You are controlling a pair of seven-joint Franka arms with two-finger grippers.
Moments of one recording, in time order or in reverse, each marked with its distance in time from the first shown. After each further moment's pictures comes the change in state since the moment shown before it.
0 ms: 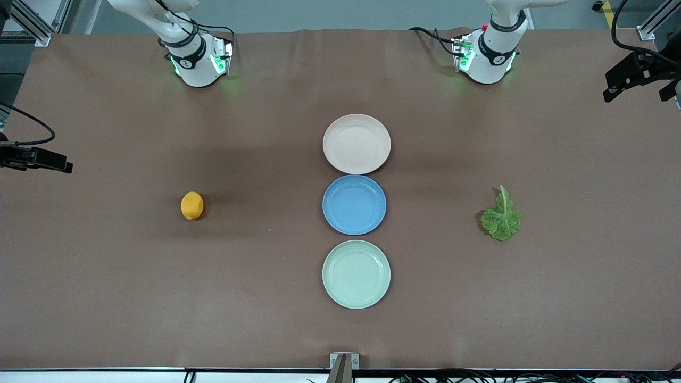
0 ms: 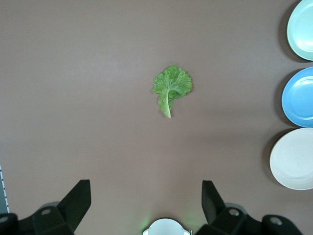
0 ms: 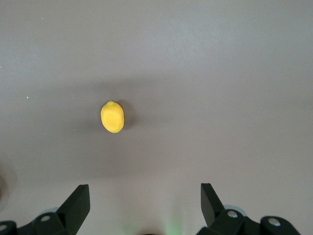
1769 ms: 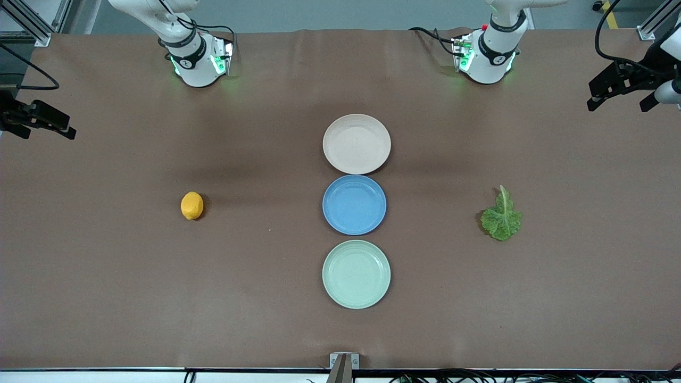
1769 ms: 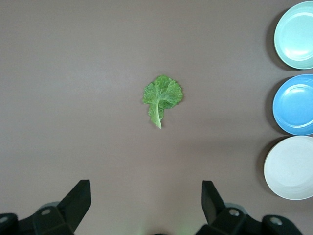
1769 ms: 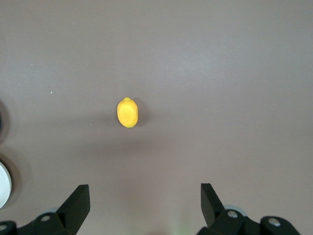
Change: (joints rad) left arm -0.001 -0.062 -0.004 -0.148 -0.039 0.139 0.001; right arm -0.017 -0.290 0.067 -0.290 0.001 0.124 0.007
